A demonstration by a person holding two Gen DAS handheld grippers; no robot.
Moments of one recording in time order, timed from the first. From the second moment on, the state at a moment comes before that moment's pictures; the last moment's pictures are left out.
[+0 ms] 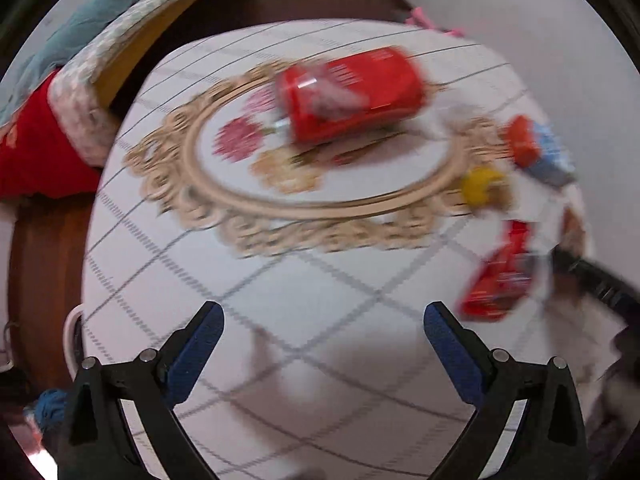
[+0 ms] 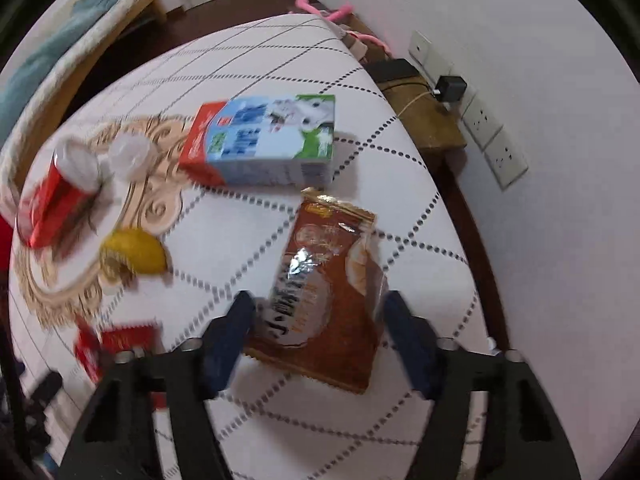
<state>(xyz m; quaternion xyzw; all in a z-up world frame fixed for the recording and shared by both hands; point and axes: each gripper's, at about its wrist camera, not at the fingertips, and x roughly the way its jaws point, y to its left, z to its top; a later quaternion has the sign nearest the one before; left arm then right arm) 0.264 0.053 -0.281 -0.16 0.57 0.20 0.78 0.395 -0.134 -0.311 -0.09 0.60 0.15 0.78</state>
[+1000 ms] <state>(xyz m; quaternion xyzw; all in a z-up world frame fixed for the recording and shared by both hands) 0.328 -0.001 -0.306 -0.15 0.59 0.07 0.79 0.360 -0.202 -0.306 -0.10 0.62 0.11 0.77</state>
